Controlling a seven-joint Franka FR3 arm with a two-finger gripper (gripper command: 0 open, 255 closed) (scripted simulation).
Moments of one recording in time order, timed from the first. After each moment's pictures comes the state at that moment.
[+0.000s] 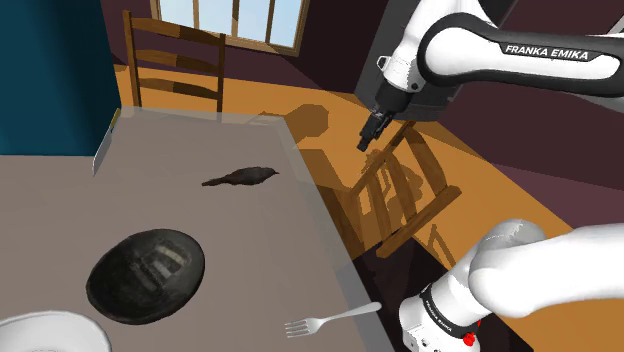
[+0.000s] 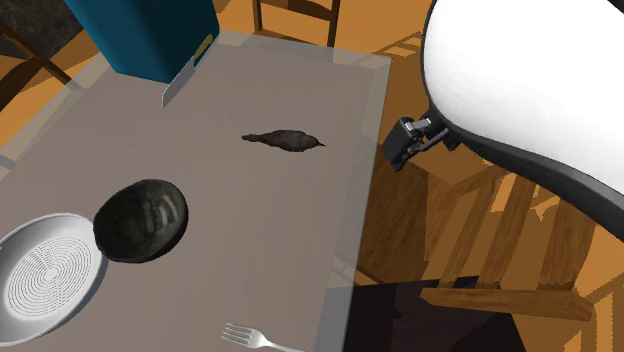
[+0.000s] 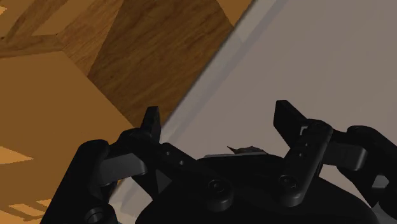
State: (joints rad) arm 0.07 -0.59 0.02 -2.41 0.02 1.88 -0.22
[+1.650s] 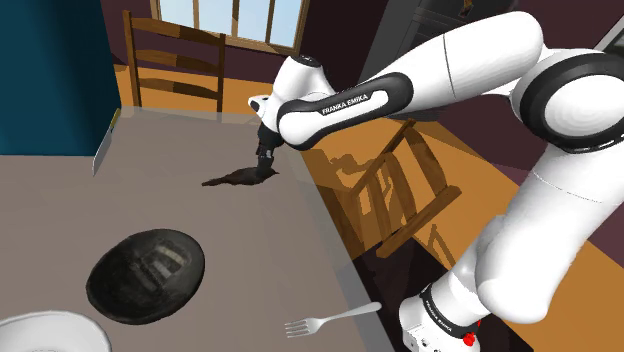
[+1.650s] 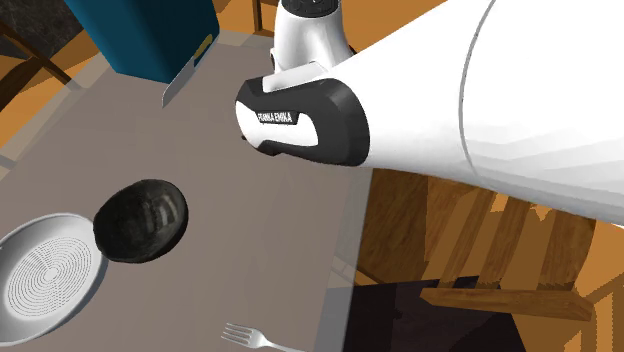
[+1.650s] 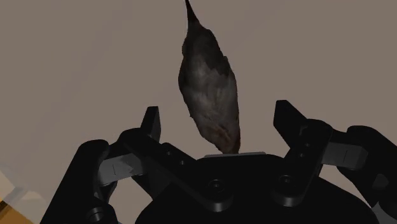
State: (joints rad) arm 0.26 0.20 0.11 -2.10 0.00 2.52 -0.68
